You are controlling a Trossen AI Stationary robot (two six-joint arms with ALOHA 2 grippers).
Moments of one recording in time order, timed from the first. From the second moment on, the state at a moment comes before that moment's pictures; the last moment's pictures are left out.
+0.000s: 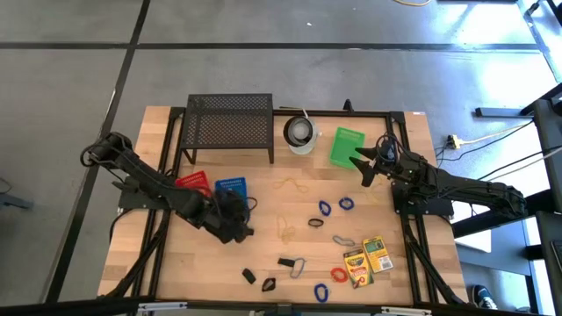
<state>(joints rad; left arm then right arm) -0.52 1.44 0.92 -0.55 -0.54 -1.06 -0.25 0.25 0.07 -0.02 0.25 0.31</state>
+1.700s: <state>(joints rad) -0.69 1.79 0.92 0.03 -0.12 -0.42 -0.25 0.25 0.07 -0.02 0.25 0.31</state>
